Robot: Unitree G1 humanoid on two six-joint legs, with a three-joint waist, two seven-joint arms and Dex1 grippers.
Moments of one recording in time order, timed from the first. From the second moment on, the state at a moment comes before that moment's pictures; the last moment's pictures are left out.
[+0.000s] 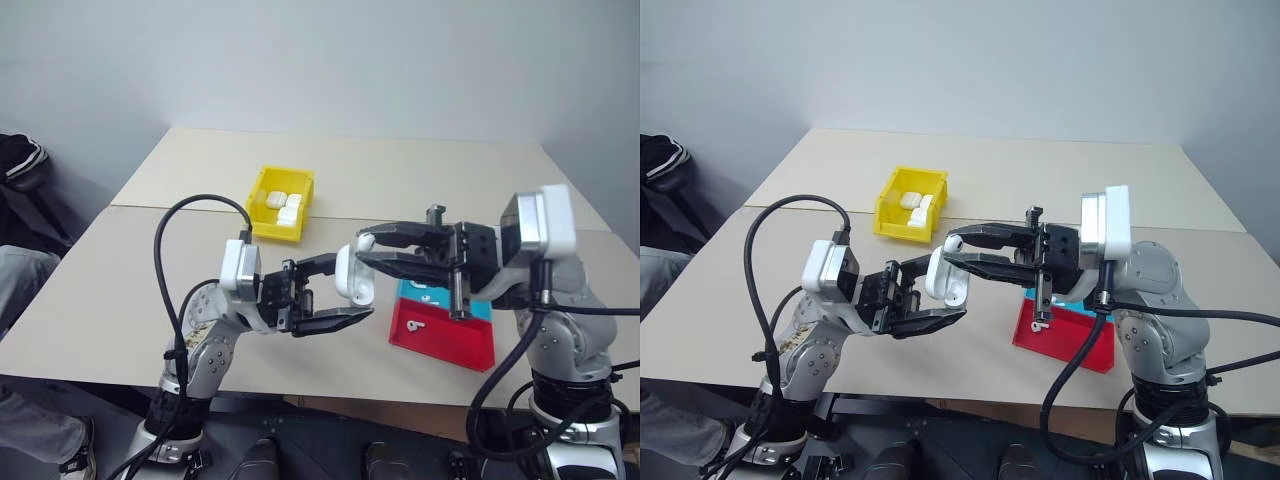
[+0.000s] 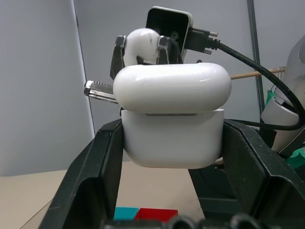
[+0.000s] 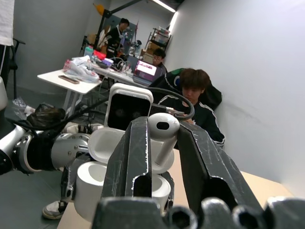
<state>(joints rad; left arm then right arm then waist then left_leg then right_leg) -0.41 0.30 -0.10 -0.25 -0.73 0.13 -1.19 -0.55 -0.50 -0.10 -0.44 0.72 0.30 1.12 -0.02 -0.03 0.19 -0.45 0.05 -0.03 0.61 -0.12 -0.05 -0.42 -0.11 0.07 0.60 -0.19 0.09</state>
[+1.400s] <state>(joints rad) -0.39 0.36 -0.09 -0.13 -0.54 -0.01 -1.22 -0.66 -0.94 -0.09 -0.15 0.56 0.30 1.24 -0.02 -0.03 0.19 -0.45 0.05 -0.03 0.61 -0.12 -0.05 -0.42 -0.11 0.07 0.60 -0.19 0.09</state>
